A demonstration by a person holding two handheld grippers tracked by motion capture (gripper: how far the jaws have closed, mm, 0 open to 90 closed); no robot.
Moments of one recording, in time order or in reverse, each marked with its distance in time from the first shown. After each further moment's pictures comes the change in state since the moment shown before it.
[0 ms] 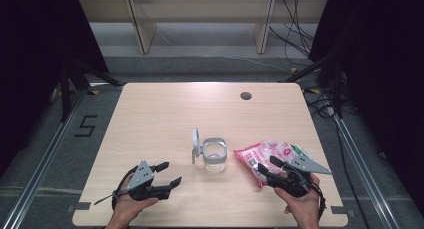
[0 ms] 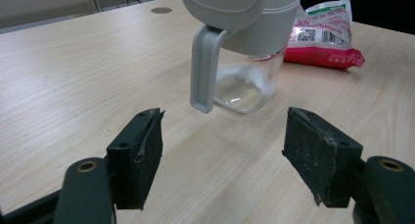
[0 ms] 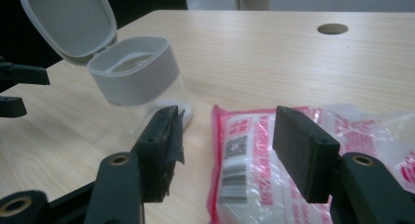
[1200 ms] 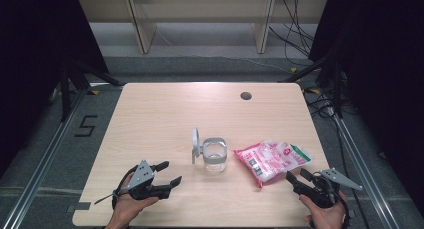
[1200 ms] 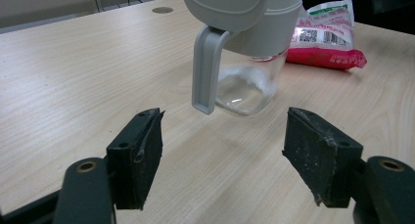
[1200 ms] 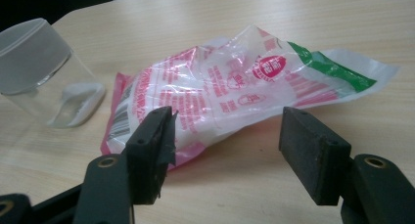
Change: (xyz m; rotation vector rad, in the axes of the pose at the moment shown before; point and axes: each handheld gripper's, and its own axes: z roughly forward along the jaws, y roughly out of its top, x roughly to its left) left arm 0.001 0.002 0.000 0.010 0.008 0.008; right arm -0.049 -0.039 -0.041 0.014 -0.209 0.210
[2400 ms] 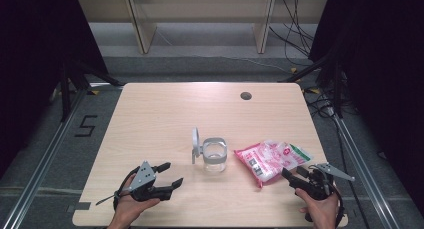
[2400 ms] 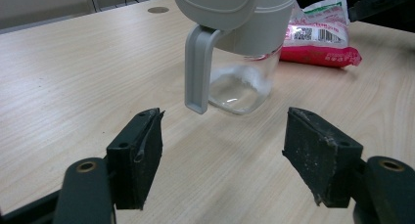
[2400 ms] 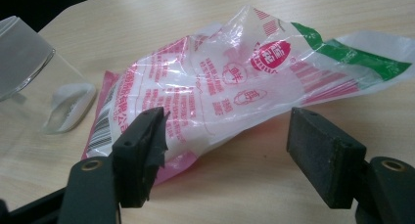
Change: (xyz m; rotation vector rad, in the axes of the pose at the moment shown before) left arm -0.005 -0.002 0.002 0.012 -0.006 0.013; right arm -0.008 0.002 0.026 0.059 0.037 0.101
